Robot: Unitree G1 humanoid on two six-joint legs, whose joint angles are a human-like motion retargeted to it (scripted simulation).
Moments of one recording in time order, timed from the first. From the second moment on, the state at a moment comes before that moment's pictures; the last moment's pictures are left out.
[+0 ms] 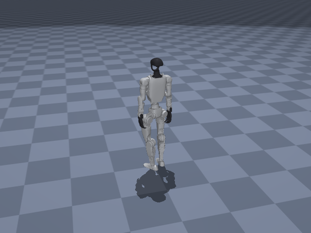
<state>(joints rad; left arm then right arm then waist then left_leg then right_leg) 0.09 0.08 0.36 1.53 0.29 0.04 -0.16 0.02 -0.11 0.00 1.55 -0.23 0.12 0.20 -0.29 0.04 -0.17 -0.05 -0.08 0.15 -0.01 -0.02 0.02 -0.07 -0.06 -0.44 0.03 0.05 -0.02</state>
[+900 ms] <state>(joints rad) 0.23 0.03 0.61 1.61 0.19 0.01 -0.13 -0.04 -0.11 0.02 1.46 -0.22 0.08 0.20 -0.08 -0.01 -0.10 -0.07 -0.05 0.72 -0.02 -0.04 0.04 0.14 -0.13 -1.32 0.00 -0.01 0.09</state>
